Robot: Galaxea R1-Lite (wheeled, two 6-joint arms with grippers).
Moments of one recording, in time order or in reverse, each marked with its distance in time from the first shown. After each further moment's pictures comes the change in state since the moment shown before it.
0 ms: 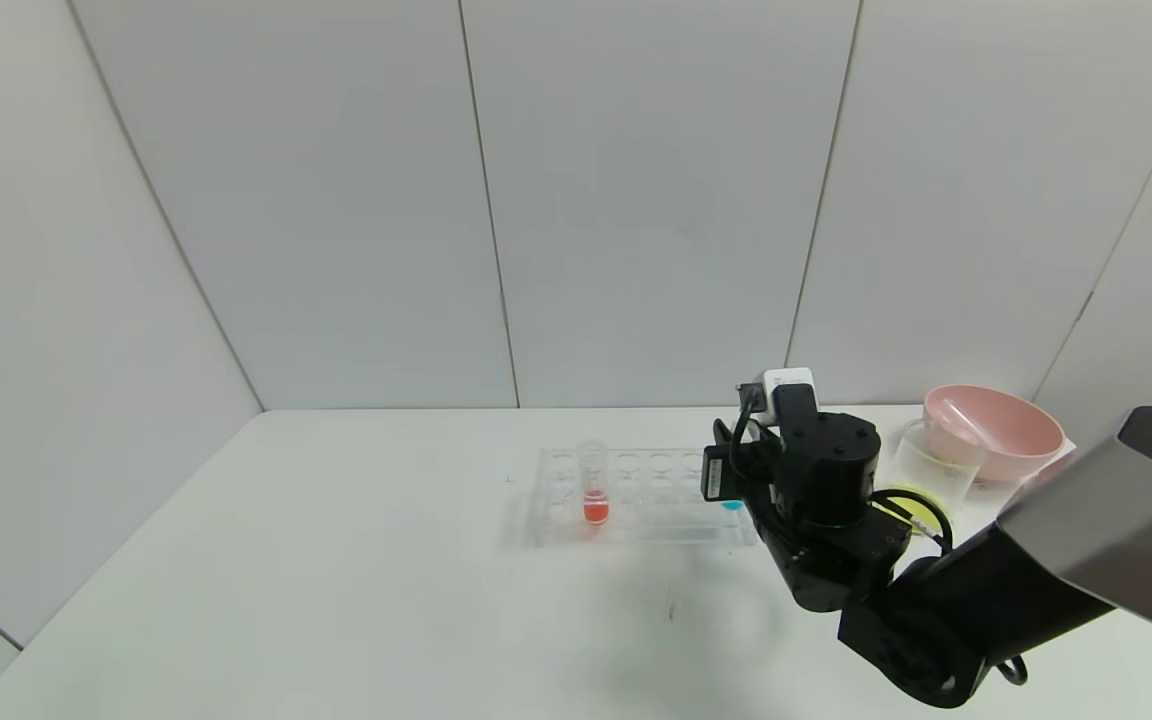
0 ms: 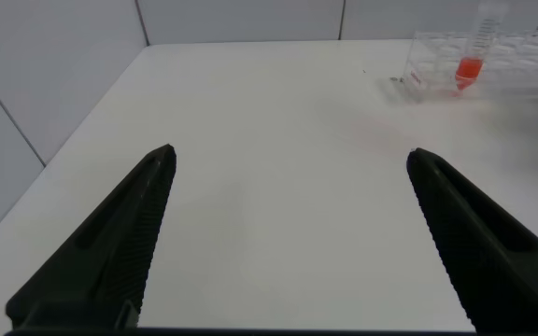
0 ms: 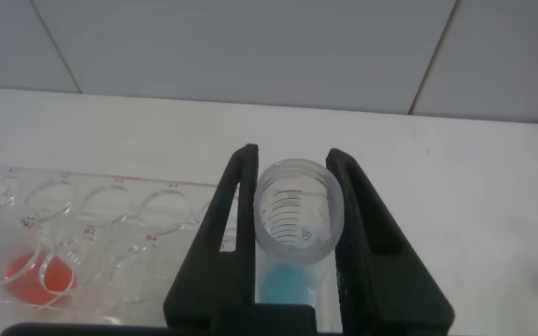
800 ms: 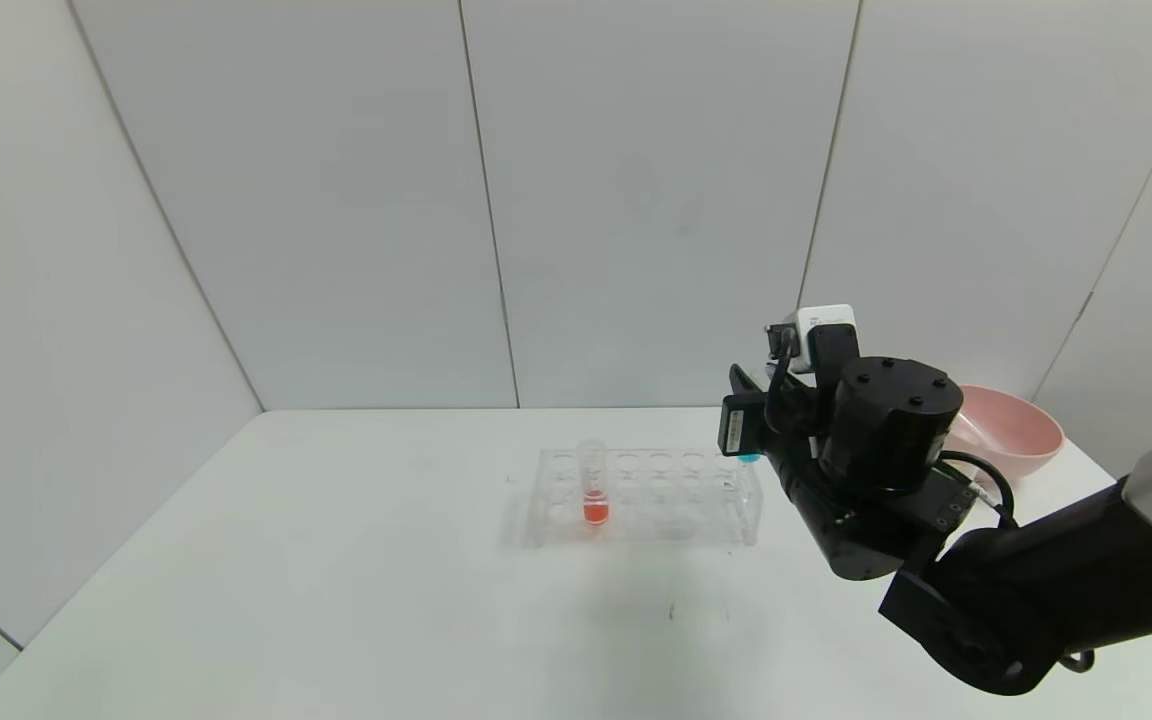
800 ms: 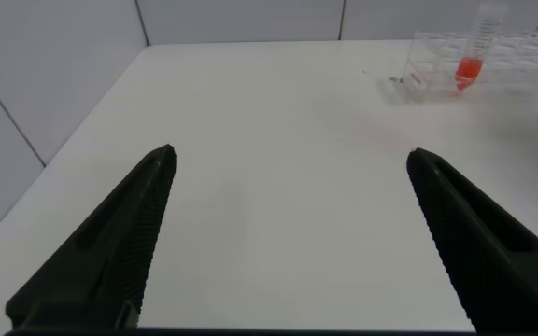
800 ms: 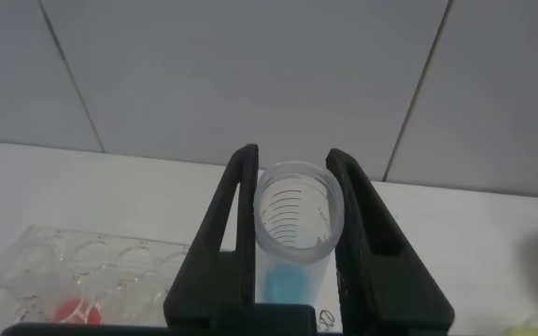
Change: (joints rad) left arm 0.000 0.000 0.000 0.000 0.000 0.000; right arm 0.003 -0.135 -0.006 0.005 0.007 -0.085
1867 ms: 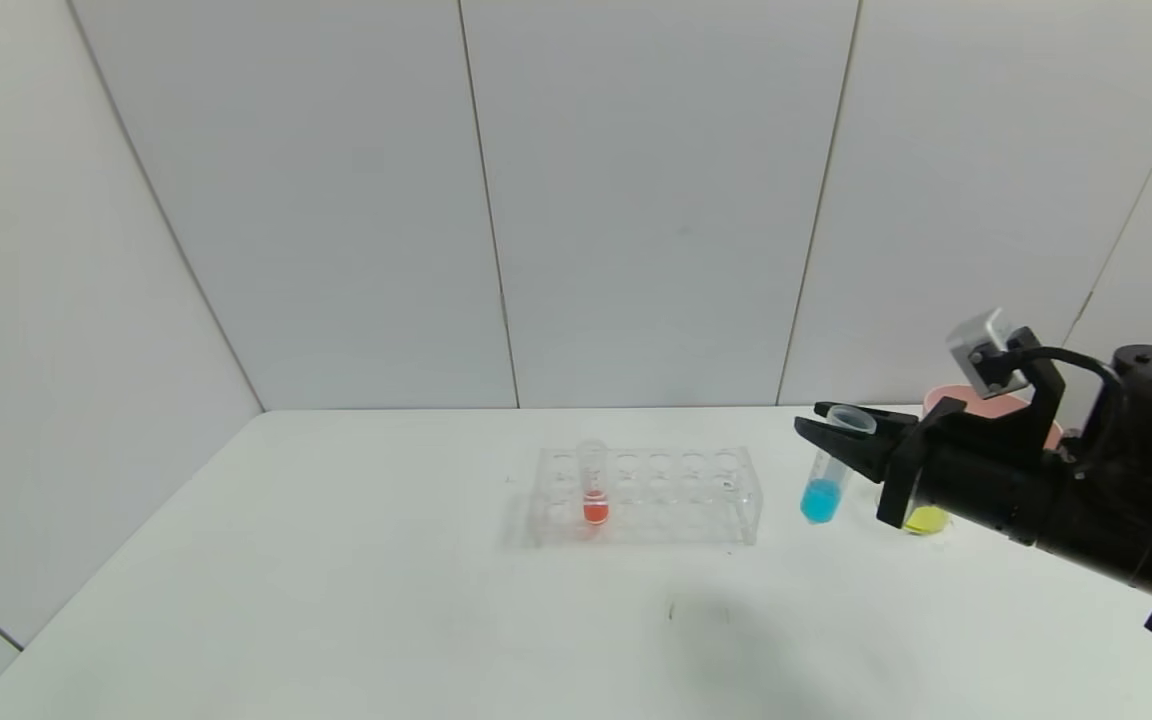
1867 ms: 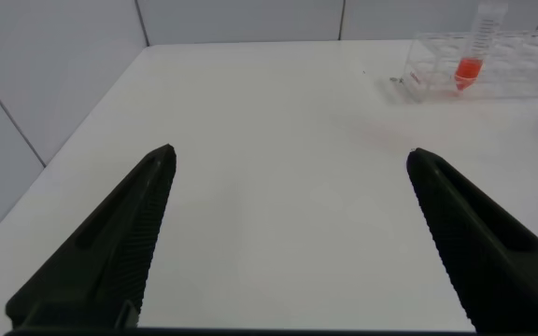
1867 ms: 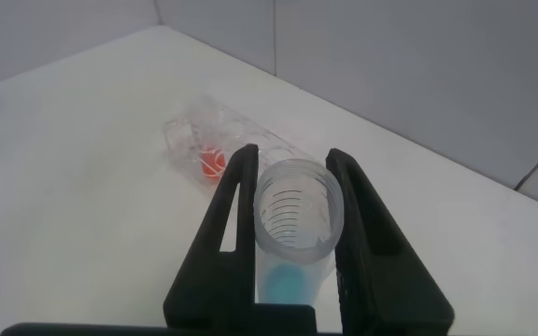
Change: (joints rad) left arm 0.000 0.000 0.000 0.000 0.000 0.000; right arm -0.351 -0.324 0.314 0.131 0.994 0.011
